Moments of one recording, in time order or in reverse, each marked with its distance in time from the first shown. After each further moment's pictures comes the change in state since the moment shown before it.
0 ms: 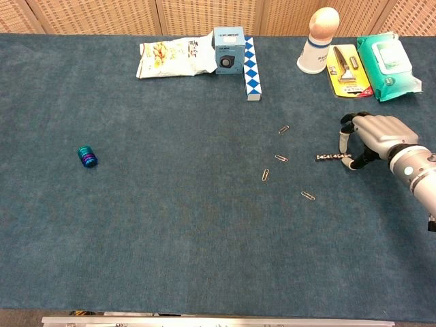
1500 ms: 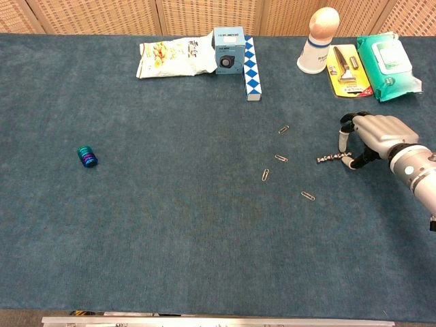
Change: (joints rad) left arm -0.001 0.001 0.000 0.000 -0.001 -0.001 -0.001; right arm 0.012 0.006 -0.012 -0.006 0.008 0.006 0.014
